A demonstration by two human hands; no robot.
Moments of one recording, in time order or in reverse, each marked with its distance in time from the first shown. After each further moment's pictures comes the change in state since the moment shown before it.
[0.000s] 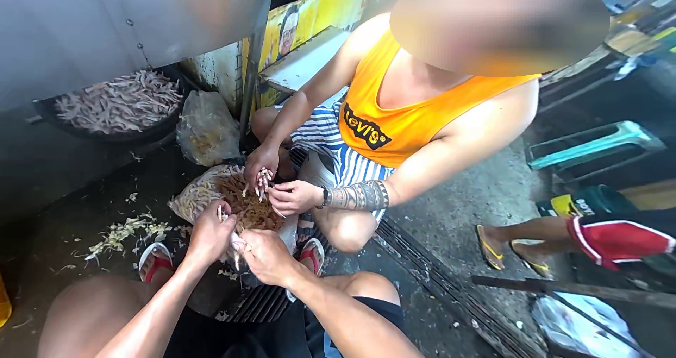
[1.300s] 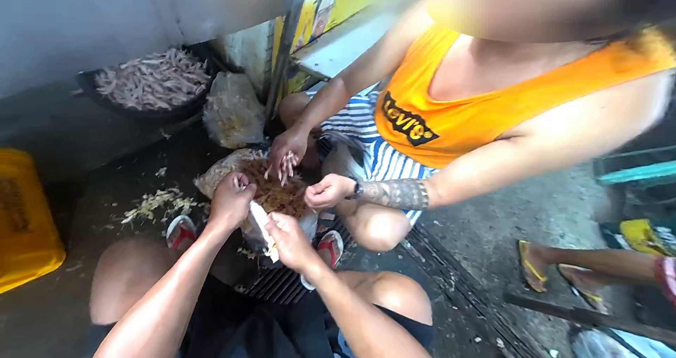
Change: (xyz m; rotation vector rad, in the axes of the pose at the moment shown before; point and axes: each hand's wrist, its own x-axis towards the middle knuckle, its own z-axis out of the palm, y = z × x) left_hand 0.022 -0.006 -0.013 -0.229 0.146 -0.031; right_hand 0.009 -0.007 0.018 0.658 0.133 0.160
